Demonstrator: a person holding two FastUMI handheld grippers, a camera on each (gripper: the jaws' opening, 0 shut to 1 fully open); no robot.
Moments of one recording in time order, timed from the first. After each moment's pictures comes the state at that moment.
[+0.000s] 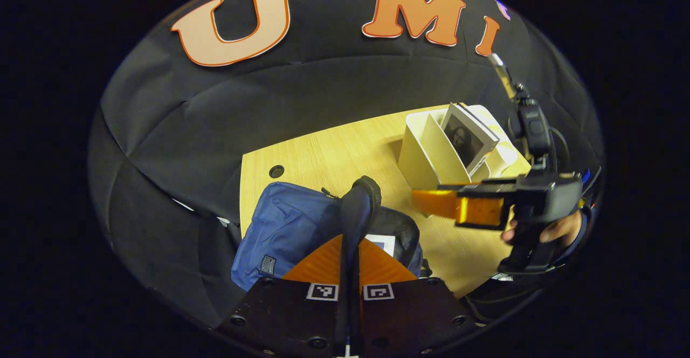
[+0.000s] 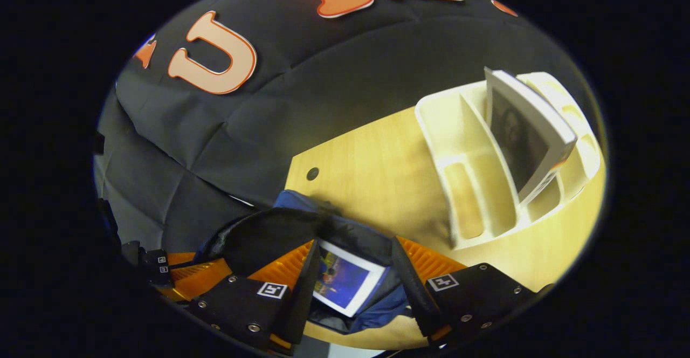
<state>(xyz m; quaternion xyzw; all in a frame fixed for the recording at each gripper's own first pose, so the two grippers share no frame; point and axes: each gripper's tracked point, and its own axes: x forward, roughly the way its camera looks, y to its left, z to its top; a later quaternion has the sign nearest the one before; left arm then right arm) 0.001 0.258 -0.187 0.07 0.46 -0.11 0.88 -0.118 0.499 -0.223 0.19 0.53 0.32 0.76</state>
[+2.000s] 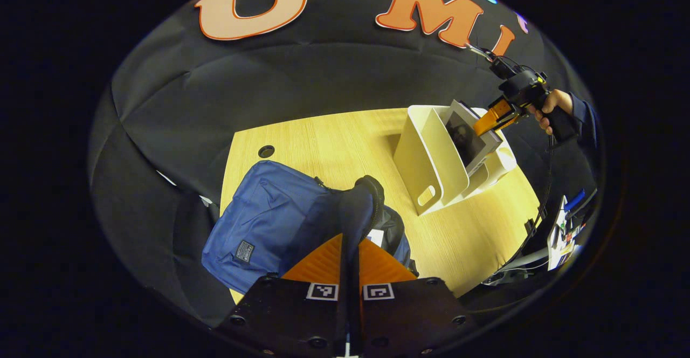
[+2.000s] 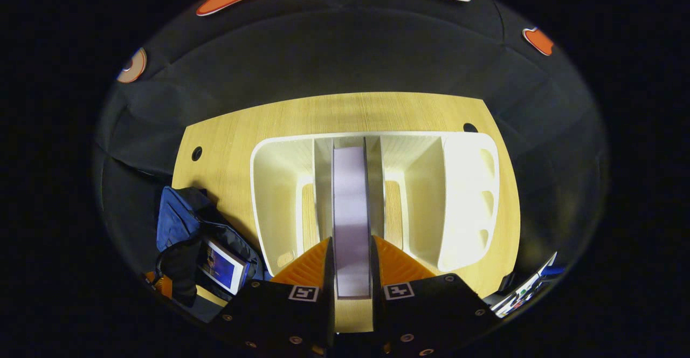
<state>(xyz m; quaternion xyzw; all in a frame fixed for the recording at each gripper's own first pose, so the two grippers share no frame) -0.014 0.249 -0.228 0.01 0.48 -0.10 0.87 0.039 0.352 -0.297 -0.04 0.66 0.21 0.72</state>
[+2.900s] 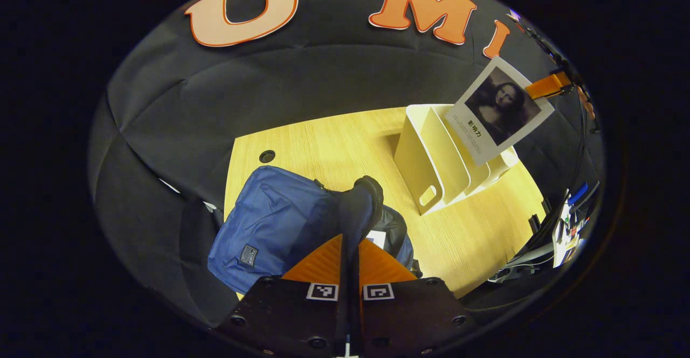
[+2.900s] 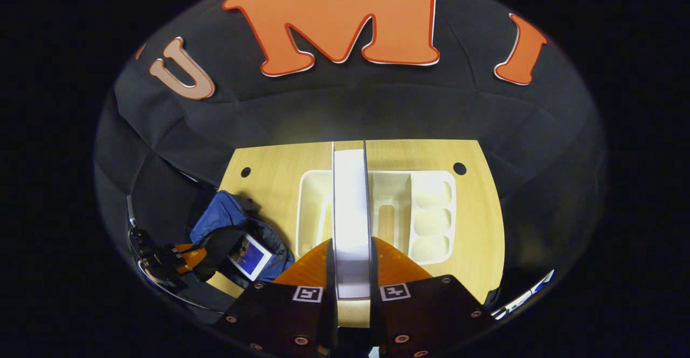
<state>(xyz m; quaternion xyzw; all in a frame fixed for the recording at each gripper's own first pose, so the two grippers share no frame) -0.013 0.246 -0.217 0.03 0.48 -0.10 0.87 0.030 0.291 -0.141 0.02 0.55 0.30 0.78</state>
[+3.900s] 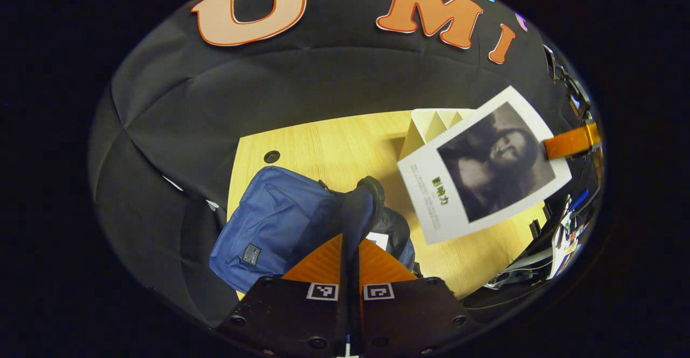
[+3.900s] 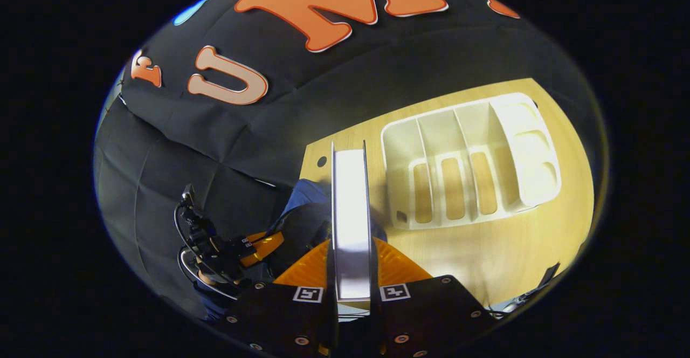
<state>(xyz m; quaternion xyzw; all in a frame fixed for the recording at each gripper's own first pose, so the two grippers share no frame) -0.008 0.254 -0.212 0.03 0.47 -0.09 0.88 -0.110 0.362 -0.157 0.23 0.60 0.38 0.67</state>
